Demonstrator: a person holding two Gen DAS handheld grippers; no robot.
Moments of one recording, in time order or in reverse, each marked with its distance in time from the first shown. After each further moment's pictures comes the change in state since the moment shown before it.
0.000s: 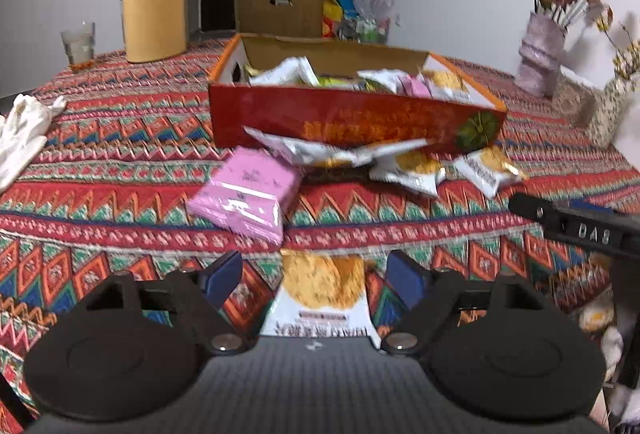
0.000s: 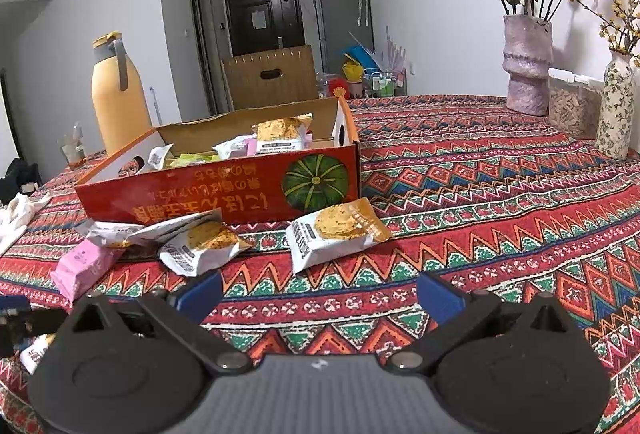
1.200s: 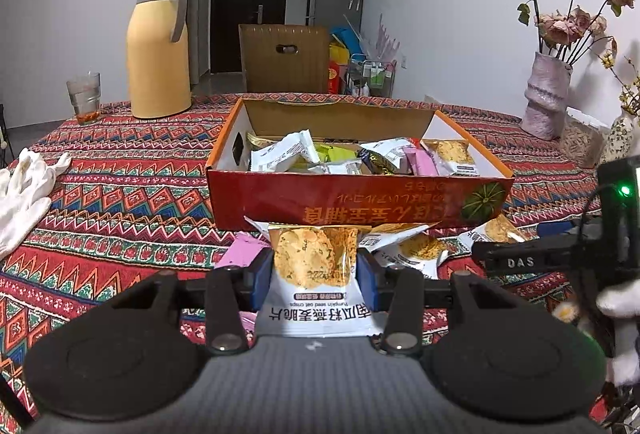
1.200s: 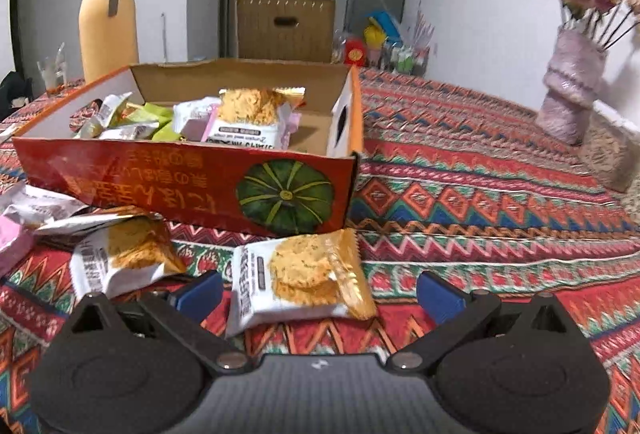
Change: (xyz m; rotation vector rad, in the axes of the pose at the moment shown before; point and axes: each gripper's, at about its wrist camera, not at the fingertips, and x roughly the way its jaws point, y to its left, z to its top) left arm 0.000 -0.008 0.044 -0.004 -0.141 0.040; right arm 0.095 -0.007 0.050 -0.197 0.172 -0.037
